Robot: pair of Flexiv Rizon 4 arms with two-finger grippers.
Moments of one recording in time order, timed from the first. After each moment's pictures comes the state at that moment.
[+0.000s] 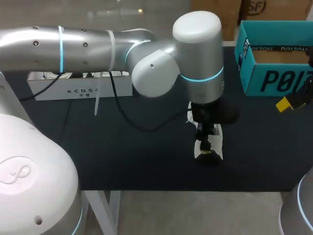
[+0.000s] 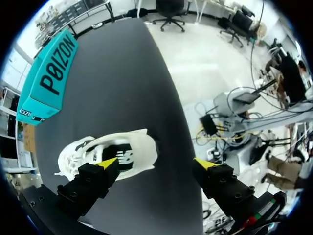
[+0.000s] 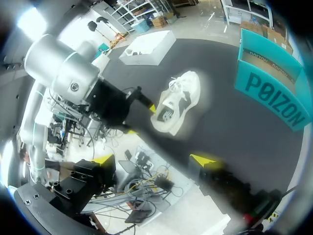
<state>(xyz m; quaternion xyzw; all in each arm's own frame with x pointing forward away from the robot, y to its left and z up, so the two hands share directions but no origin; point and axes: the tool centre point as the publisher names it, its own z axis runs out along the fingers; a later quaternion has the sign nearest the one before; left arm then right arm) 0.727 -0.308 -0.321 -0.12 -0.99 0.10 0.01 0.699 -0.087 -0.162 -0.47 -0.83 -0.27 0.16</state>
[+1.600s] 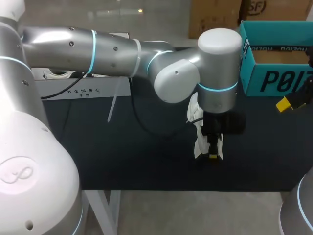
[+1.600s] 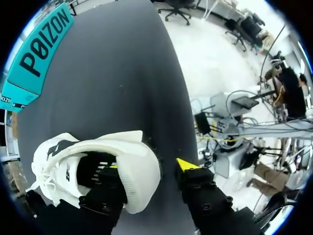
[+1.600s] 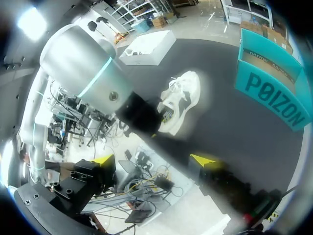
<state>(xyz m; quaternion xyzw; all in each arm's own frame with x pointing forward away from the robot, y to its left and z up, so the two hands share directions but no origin) 0.723 -0.326 -0.377 -0.07 -0.99 0.05 0.06 0.699 -0.087 -0.162 -0.47 -0.83 -0.27 0.16</state>
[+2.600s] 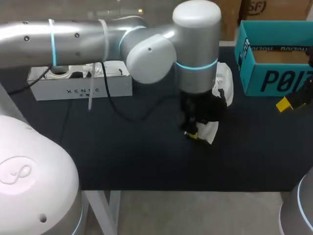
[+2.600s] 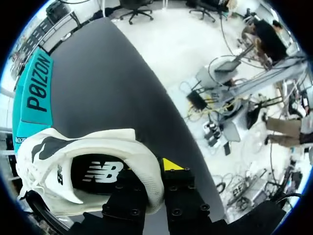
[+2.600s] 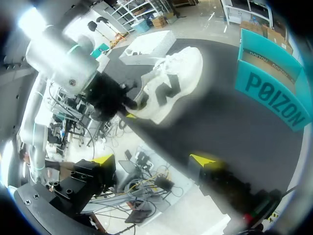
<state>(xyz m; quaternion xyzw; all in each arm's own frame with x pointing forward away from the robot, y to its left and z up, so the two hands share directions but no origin) 0.737 -0.259 -0.301 -0.28 -0.96 0.05 0.03 0.699 -0.087 -0.162 -0.47 -0.83 -0.27 0.16</state>
